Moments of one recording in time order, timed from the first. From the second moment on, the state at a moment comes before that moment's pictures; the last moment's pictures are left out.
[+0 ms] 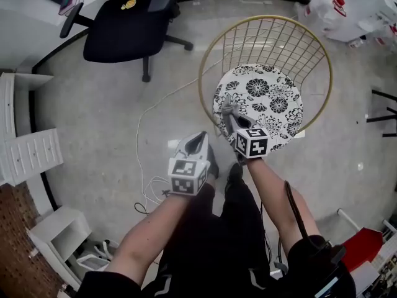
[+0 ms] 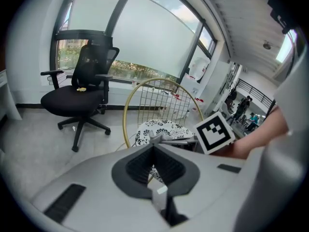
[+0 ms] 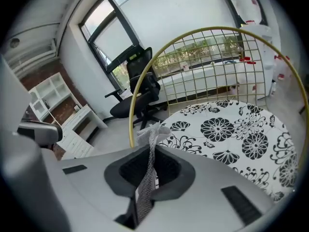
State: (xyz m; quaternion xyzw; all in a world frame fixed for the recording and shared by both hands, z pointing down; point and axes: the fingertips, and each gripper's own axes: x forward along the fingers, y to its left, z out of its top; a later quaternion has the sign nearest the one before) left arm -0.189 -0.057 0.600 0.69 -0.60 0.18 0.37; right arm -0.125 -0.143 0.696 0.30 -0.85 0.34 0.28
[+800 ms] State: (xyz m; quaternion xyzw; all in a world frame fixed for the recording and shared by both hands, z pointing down) left arm -0.138 0.013 0.627 0.66 -0.62 0.20 0.38; right arm -0.113 -0.120 0.755 0.28 -0.84 0.38 0.27
